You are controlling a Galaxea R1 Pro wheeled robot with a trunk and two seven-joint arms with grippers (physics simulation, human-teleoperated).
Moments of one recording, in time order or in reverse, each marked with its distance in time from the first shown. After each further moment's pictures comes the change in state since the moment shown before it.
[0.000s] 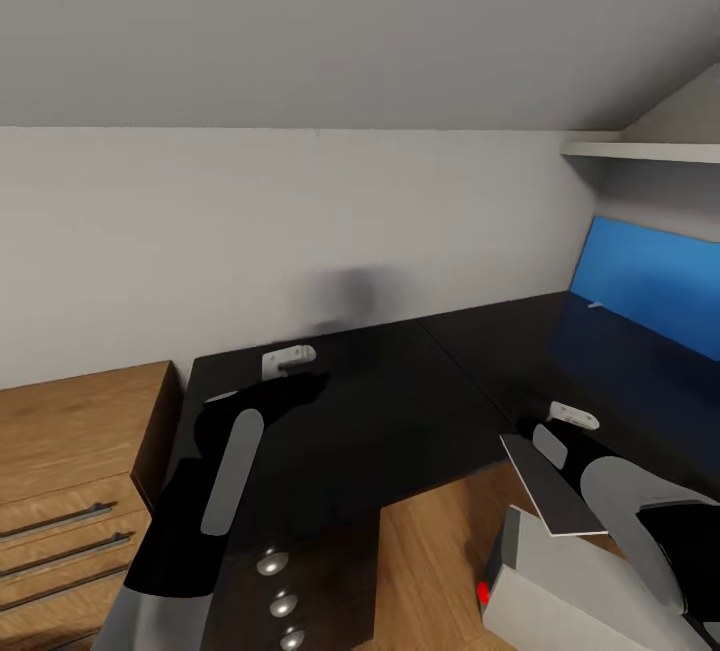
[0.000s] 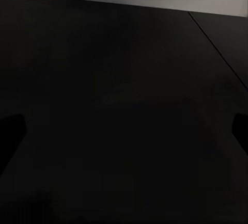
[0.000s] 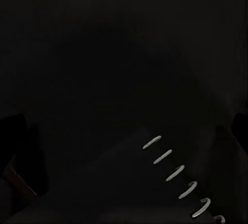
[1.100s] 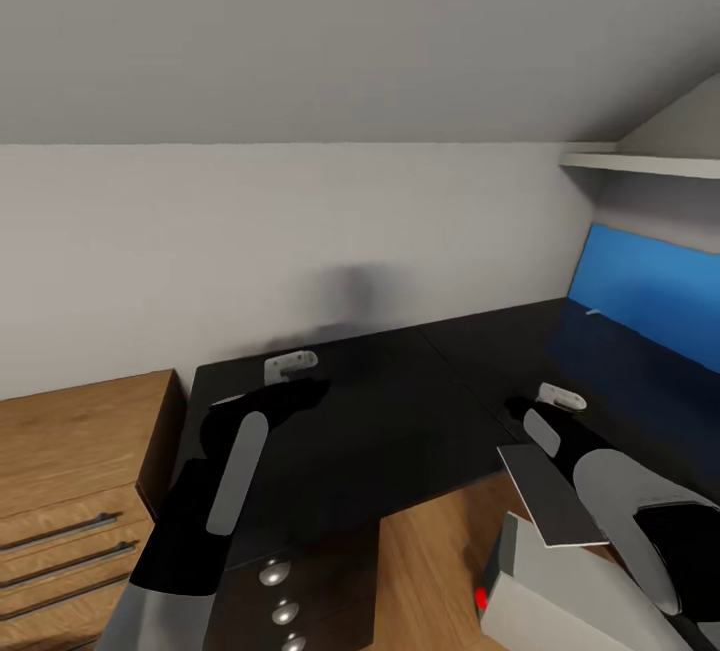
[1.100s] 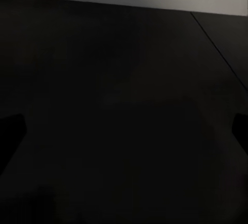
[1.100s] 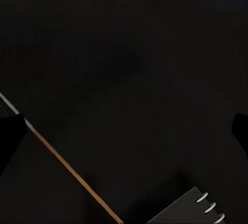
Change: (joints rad) left arm 0.000 0.000 -0.003 0.048 -0.002 -0.024 0.010; right arm 0.001 0.016 -0.004 -0.110 -0.010 0.002 0.003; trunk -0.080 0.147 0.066
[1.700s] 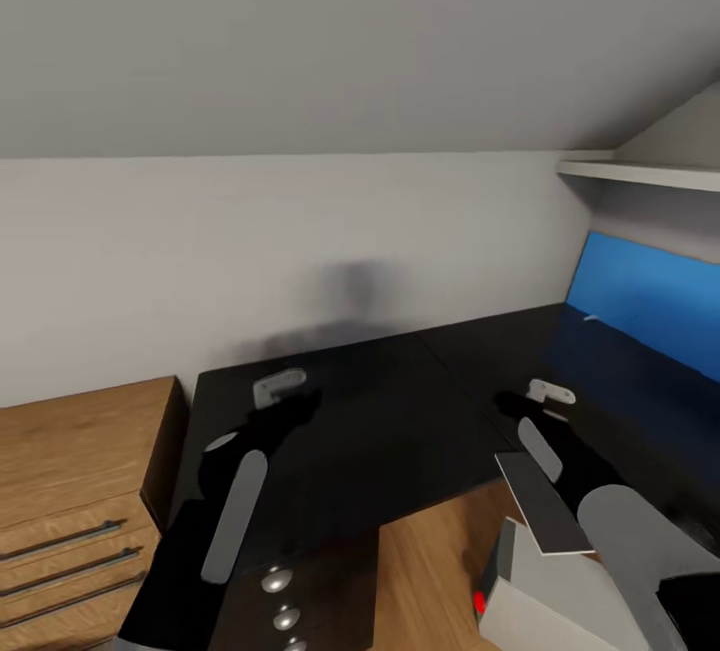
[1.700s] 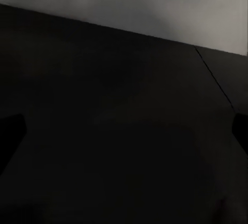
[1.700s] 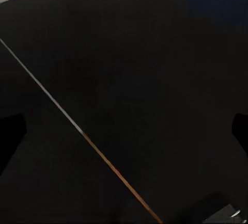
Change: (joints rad) left arm 0.124 0.000 0.001 -0.007 -0.003 -0.246 -0.008; right arm 0.174 -0.004 -0.002 -0.357 0.010 0.032 -0.003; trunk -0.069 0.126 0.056
